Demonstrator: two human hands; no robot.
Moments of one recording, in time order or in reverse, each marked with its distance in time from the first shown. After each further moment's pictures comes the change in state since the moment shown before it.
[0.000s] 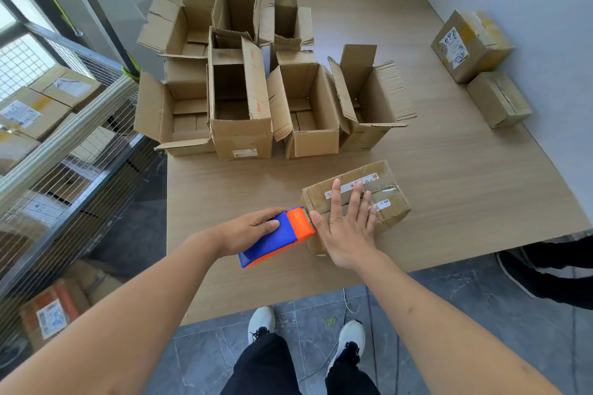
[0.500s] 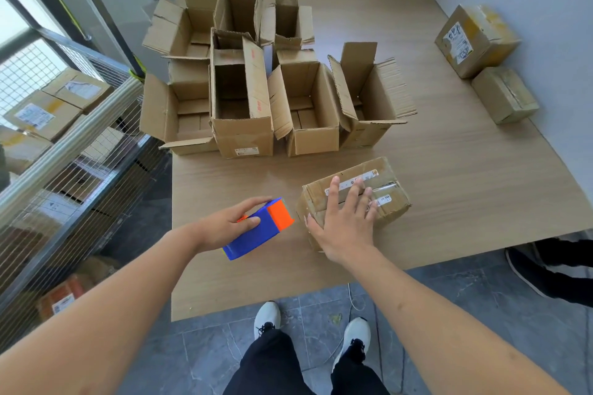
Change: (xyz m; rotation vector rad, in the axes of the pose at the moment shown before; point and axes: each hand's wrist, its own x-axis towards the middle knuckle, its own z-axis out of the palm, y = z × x) left_hand -0.033 -0.002 -0.020 -0.014 0.076 -0.053; right_hand -0.002 -0.011 -0.004 -0.217 0.082 0.020
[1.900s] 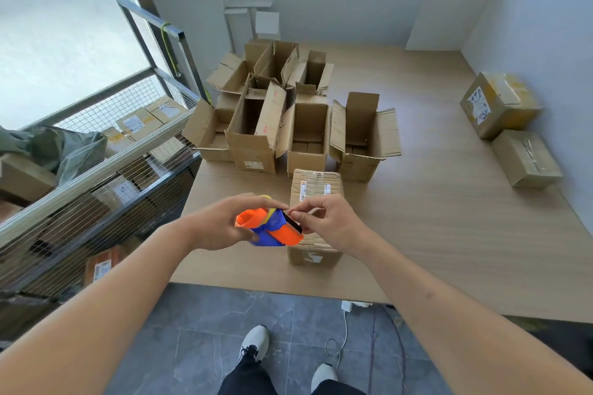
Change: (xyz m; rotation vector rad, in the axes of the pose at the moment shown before) left_hand -0.085 0.156 0.094 0.208 0.340 0.199; right_hand -0.016 0.100 -0.096 1.026 -0.275 -0.710
